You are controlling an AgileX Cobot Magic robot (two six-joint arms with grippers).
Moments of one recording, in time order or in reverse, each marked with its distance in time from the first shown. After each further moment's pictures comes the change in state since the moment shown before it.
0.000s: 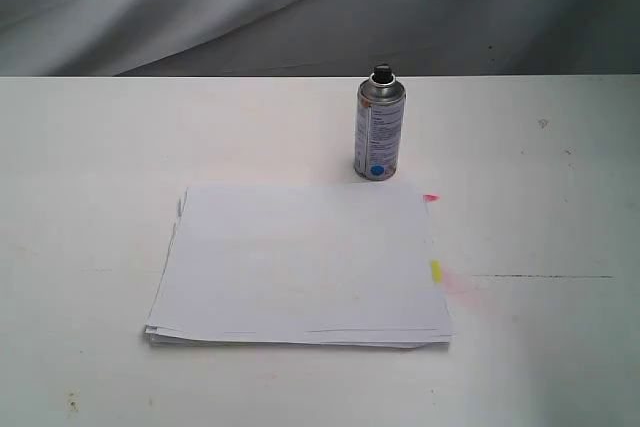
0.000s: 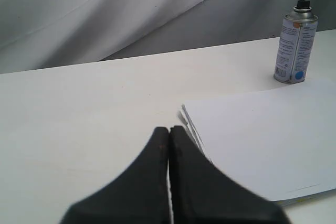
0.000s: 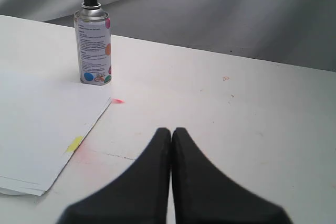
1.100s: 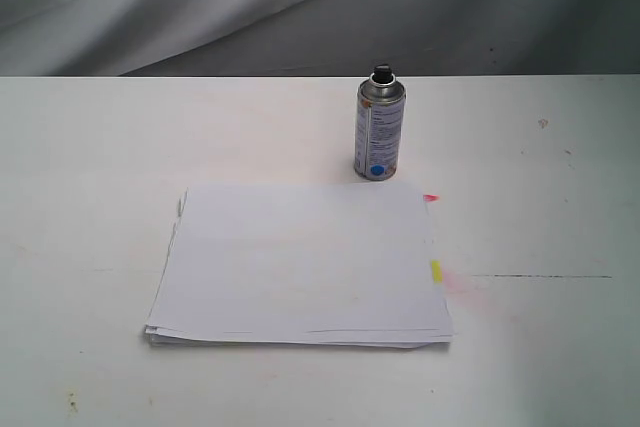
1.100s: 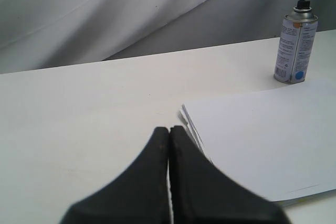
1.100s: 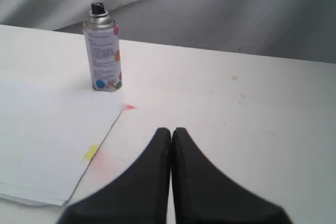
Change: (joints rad) left arm 0.000 0.000 0.000 0.000 0.000 0.000; right arm 0.000 -0.002 -0.053 0.074 0.043 0.000
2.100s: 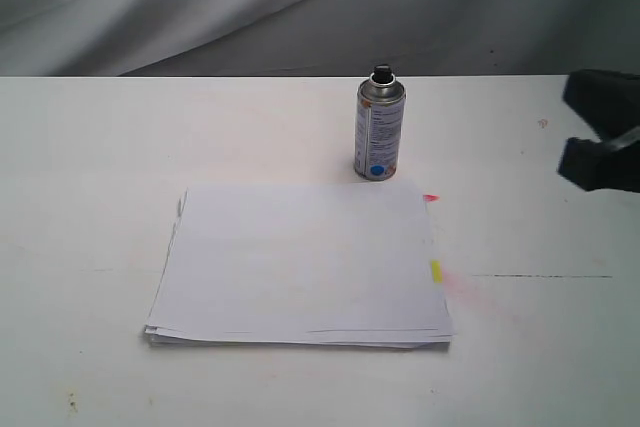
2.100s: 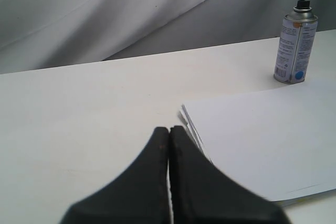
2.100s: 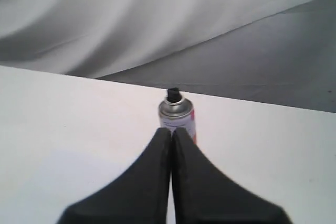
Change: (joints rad) left arm 0.000 0.000 0.000 0.000 0.000 0.000; right arm 0.190 0.863 -0.367 -0.110 -0.508 0.233
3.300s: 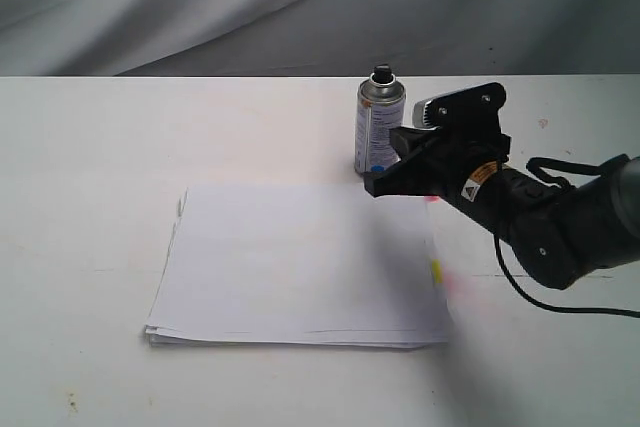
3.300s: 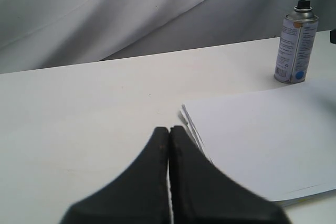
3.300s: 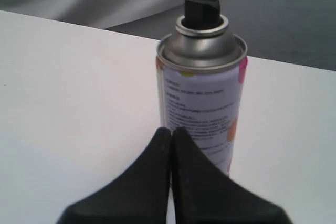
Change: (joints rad) left arm 0.000 0.000 0.000 0.000 0.000 0.000; right arm 0.028 1.106 -0.278 0.119 -0.749 -0.195
